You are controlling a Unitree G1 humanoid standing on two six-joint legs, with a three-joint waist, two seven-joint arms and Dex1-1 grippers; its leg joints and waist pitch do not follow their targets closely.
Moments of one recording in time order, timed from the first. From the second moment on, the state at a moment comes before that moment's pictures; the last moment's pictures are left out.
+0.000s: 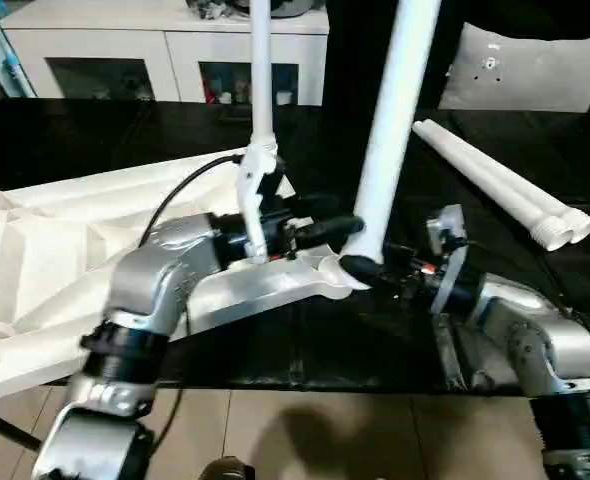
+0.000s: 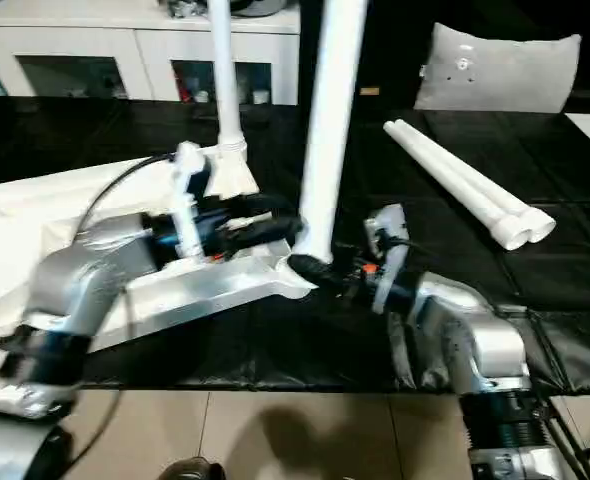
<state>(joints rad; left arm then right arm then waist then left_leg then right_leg) -0.63 0.19 -0.07 0.13 -0.48 0.61 -0.85 -0.34 -0.36 0.01 0.11 0.48 0.48 0.94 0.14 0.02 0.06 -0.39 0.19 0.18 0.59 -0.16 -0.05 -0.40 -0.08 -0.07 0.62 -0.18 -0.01</state>
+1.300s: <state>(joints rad) -0.61 0.12 -0.04 0.11 -0.52 0.63 -0.76 -0.36 -0.36 0.07 0.16 0.40 0.40 0.96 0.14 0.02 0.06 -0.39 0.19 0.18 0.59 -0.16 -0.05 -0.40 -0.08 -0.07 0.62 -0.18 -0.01</state>
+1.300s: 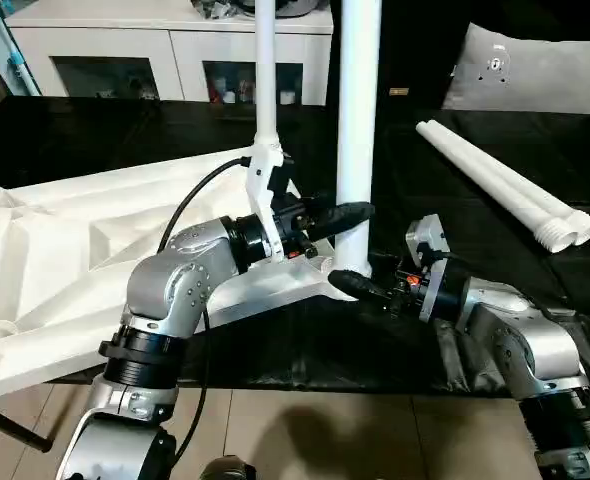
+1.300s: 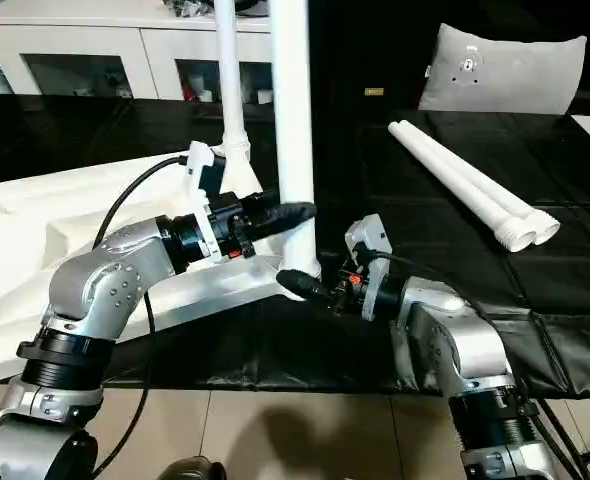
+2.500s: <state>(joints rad) -0.68 0.16 0.04 0.20 -0.52 0.69 -0.68 -0.42 -0.38 -0.16 0.20 0.59 0.52 0.89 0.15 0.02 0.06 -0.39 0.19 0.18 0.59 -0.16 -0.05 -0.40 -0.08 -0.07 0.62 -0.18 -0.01</state>
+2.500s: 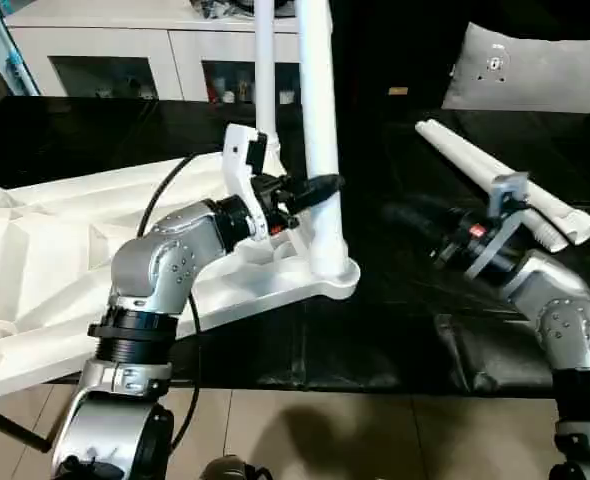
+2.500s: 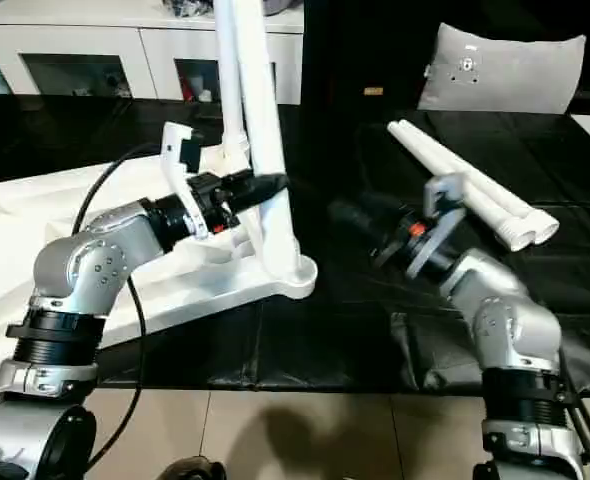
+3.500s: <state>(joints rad) -0.64 0.23 -0.21 0.03 -0.43 0.59 -0.87 -0.45 -0.41 0.08 0.17 0.48 0.51 1.04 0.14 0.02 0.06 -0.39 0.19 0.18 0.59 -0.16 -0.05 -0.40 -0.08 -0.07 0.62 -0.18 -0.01</state>
